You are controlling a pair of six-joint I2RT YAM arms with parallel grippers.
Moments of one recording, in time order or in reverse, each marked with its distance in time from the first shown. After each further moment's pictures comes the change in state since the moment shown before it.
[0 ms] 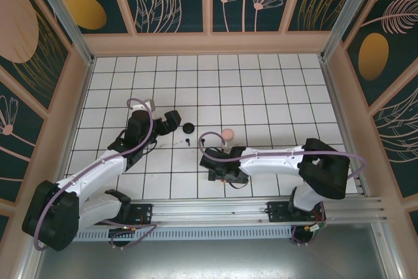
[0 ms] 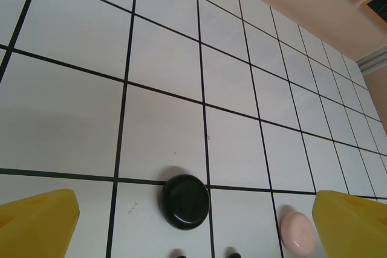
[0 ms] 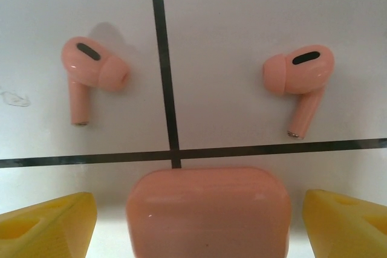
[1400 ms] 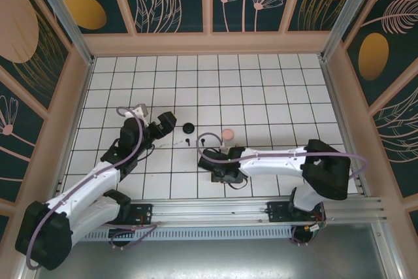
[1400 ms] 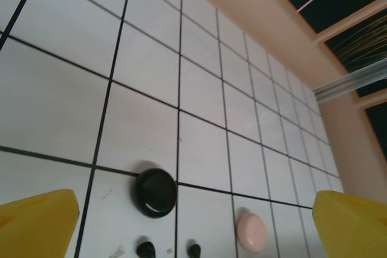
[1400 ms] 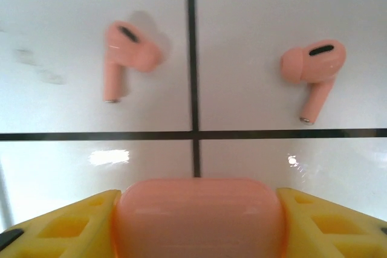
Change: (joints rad) left arm -0.002 -0.191 -0.085 0.006 0.008 -0.150; right arm 0.030 -0.040 0.051 -0.050 0.011 -0.023
